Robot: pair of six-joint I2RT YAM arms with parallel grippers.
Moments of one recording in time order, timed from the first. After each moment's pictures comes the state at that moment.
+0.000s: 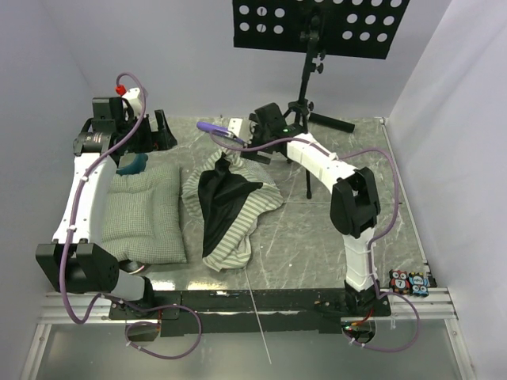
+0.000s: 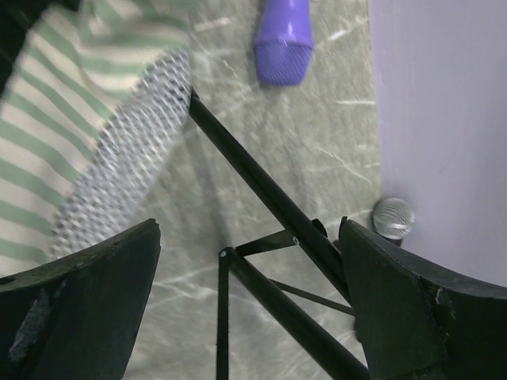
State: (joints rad) left arm 0.02 1.43 1.53 -0.74 0.32 -0.15; right arm 0.54 2.06 1.86 -0.57 -0.01 -0.89
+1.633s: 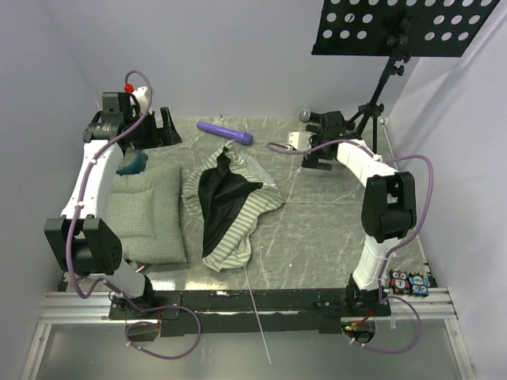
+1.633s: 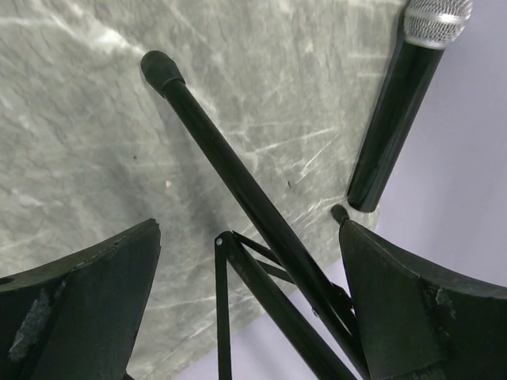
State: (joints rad) left arm 0.02 1.57 1.59 -0.72 0.35 -0.16; right arm 0.17 1.87 1.47 -0.50 -0.05 -1.31
